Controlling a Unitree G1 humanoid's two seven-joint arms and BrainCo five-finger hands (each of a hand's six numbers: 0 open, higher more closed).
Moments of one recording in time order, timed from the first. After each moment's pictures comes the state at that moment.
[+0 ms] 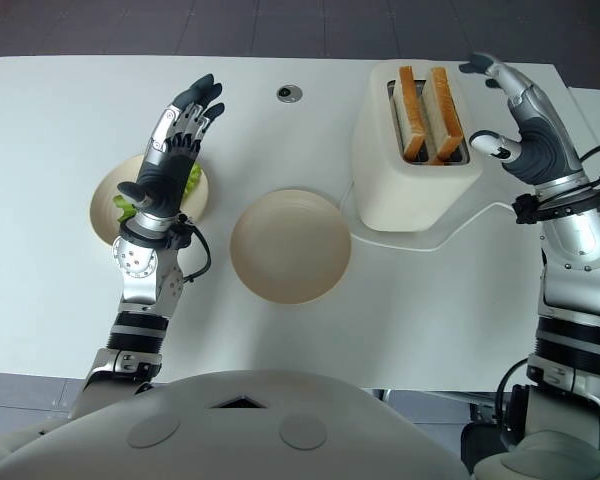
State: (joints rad) left arm -0.09 0.12 -0.06 0.11 -0.25 -0.78 -0.46; right arm -0.05 -0.68 -0.36 0.03 -0.23 -0.48 0.27
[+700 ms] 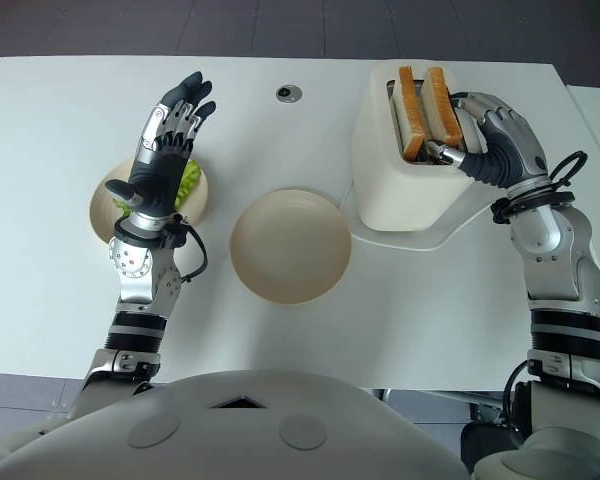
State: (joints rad) left arm -0.09 0.12 -0.04 0.12 -0.29 -0.78 -0.49; right arm -0.08 -0.70 -0.21 0.11 -0.45 -0.43 0.08
